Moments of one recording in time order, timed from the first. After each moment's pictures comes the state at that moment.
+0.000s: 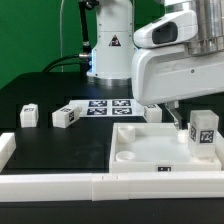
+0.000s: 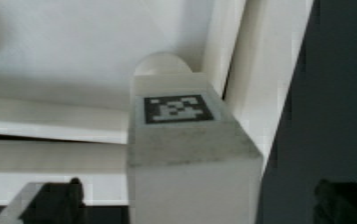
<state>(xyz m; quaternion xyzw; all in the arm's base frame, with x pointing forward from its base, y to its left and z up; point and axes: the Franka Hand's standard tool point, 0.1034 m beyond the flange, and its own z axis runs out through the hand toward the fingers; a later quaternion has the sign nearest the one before) 0.616 0.113 0.084 -0.99 -0.06 -0.06 0.06</state>
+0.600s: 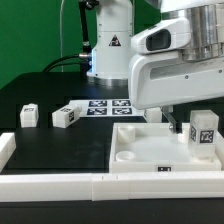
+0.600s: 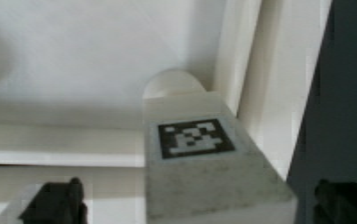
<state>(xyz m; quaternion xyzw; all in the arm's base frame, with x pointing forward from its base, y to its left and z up) 0.611 0.112 0.076 -1.00 -0.04 -0.05 0.06</state>
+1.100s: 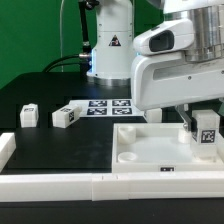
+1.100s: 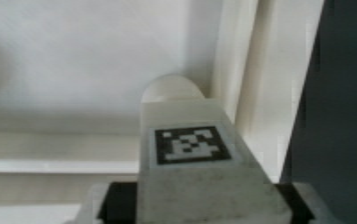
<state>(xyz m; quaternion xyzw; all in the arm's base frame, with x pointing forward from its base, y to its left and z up) 0.610 0.113 0.075 -1.00 -0.04 -0.05 0.06</state>
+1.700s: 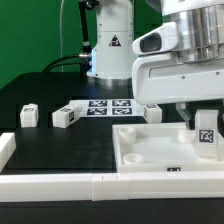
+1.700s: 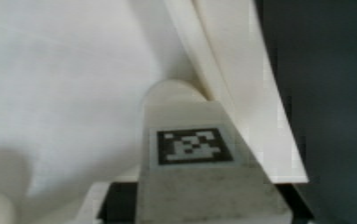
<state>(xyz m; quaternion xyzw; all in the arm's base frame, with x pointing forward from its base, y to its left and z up) 0.605 0.116 0.073 -0.96 0.27 -0.05 0.09</state>
